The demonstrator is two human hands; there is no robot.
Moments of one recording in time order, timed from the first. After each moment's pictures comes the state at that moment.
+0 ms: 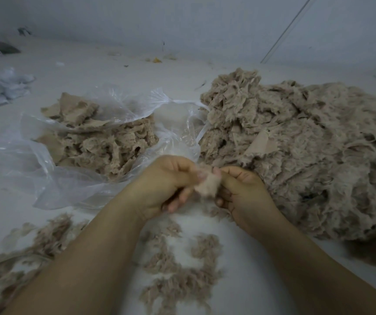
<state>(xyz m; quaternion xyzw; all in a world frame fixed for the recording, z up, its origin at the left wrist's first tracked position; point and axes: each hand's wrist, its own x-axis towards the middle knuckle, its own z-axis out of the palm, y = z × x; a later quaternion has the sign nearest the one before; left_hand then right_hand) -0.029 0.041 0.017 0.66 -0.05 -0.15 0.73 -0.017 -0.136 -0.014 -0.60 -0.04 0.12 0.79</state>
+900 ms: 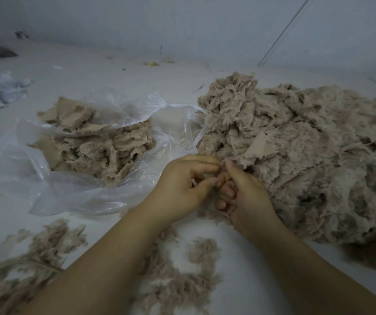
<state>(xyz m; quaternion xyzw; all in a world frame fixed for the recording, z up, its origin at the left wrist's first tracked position) -0.028 0.011 0.014 0.82 -0.23 0.16 0.50 -0.019 -0.134 -0.008 -0.54 0.02 0.10 0.83</state>
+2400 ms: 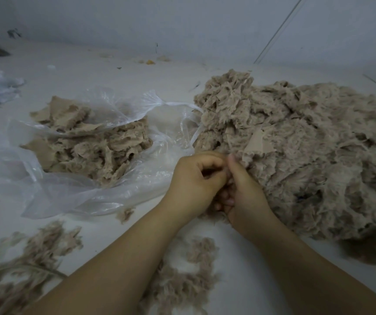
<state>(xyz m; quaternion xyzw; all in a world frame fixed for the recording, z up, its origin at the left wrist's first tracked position) -0.027 -0.023 0.011 0.70 -0.12 0.07 0.70 -0.018 -0.132 -0.009 -0.56 0.01 0.12 0.82</state>
